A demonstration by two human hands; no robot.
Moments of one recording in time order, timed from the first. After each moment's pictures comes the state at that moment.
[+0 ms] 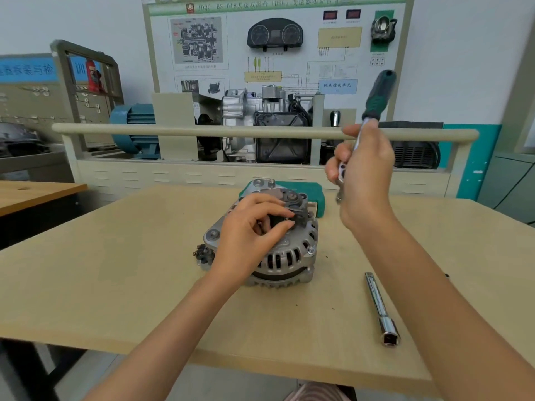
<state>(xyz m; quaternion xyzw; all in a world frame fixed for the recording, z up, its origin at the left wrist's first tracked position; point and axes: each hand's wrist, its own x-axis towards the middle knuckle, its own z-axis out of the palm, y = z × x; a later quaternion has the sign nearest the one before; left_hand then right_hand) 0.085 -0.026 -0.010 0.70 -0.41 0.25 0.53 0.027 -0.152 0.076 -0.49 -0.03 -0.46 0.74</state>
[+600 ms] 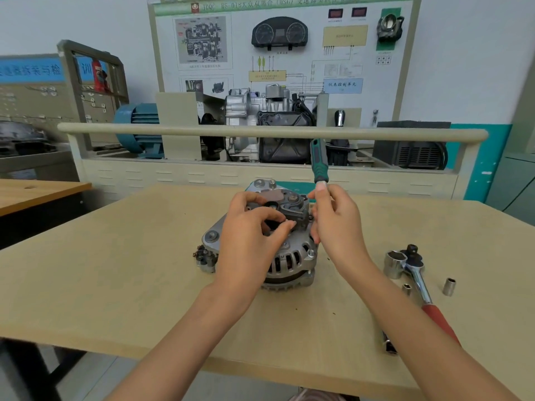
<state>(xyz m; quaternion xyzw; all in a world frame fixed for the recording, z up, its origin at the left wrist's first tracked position) 0.068 -0.036 -0.008 0.77 -0.29 0.32 0.47 0.050 -0.163 0.004 -0.73 0.02 -0.42 0.54</state>
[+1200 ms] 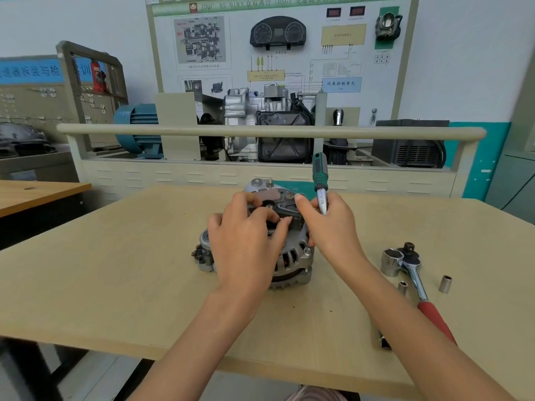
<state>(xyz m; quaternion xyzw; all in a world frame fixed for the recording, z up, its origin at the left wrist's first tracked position) 0.057 -0.042 -0.010 0.81 -0.21 0.45 0.33 0.051 -0.165 0.002 -0.77 0.08 -0.38 0.50</state>
